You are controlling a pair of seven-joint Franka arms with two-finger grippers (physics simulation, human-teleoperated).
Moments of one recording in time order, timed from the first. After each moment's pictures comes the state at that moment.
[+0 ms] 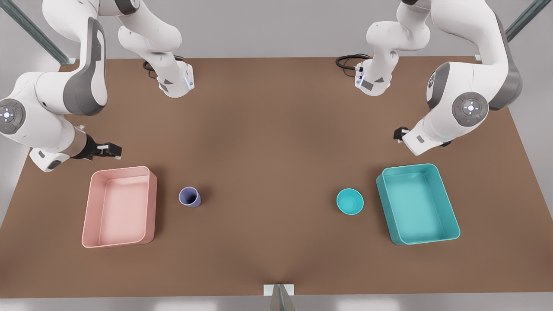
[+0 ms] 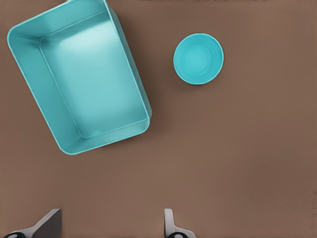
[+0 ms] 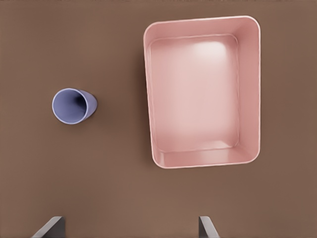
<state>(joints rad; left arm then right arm) -0.11 0.14 -0.09 -1.53 0.10 1.42 0.03 -0.04 0.17 0.03 -1.49 -0.01 1.52 -0.05</state>
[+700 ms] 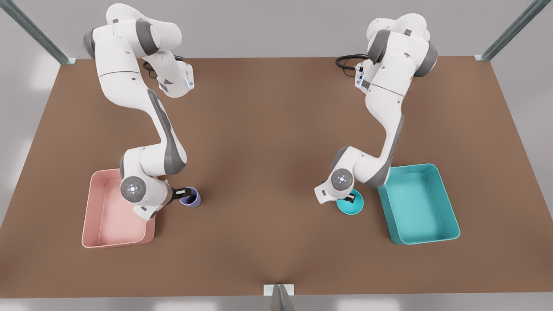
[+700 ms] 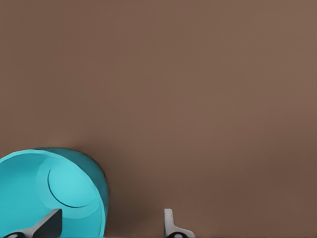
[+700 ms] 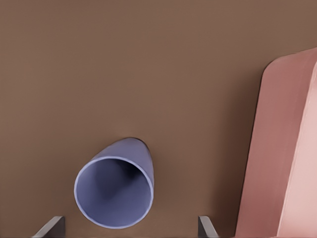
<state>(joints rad) -0.37 0.75 -0.09 -1.52 0.18 2.11 -0.09 0.17 0.58 0.04 -1.51 0.02 1.91 0.03</state>
